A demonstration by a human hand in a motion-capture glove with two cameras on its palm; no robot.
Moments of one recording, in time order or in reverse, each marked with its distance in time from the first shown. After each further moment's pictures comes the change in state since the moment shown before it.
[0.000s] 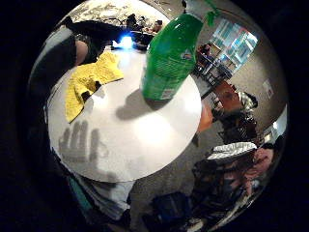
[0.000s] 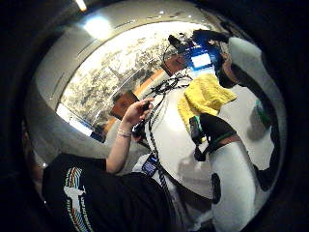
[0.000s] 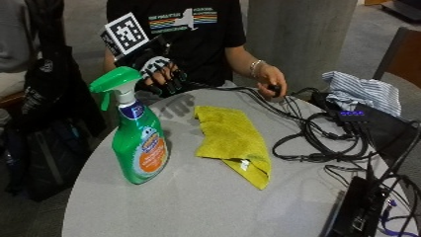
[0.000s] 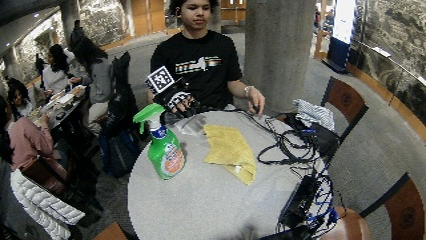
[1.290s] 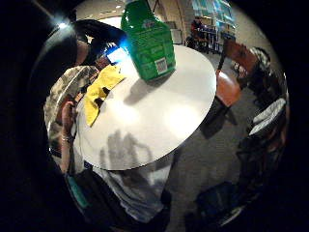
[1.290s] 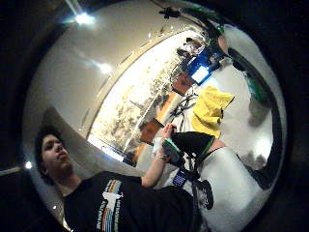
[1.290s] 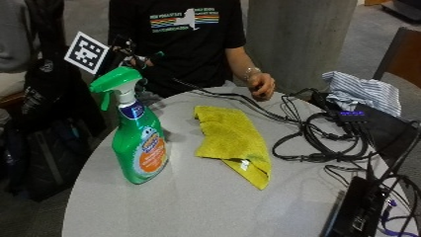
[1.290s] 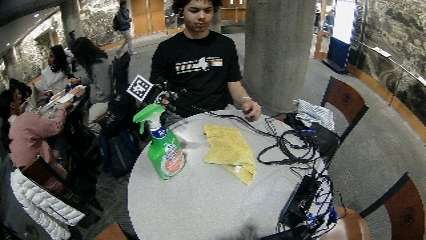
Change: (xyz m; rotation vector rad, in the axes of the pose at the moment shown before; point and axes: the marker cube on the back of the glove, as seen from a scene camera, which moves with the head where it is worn) arm 0.036 0.045 -0.016 0.213 -0.481 0.362
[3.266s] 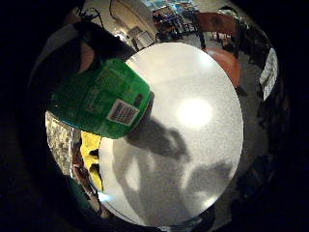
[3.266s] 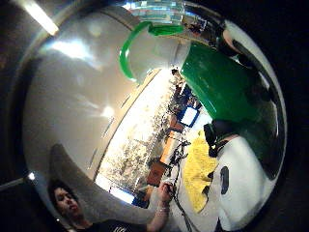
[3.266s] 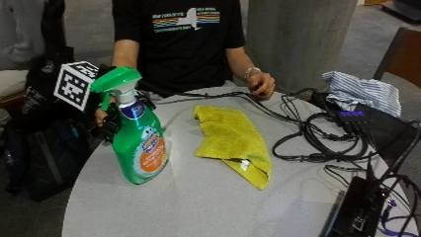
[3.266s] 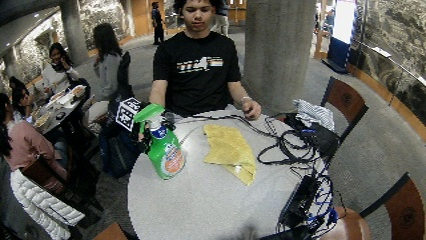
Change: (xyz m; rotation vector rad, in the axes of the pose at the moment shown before) arm 0.072 -0.113 0.032 0.282 -0.038 0.329
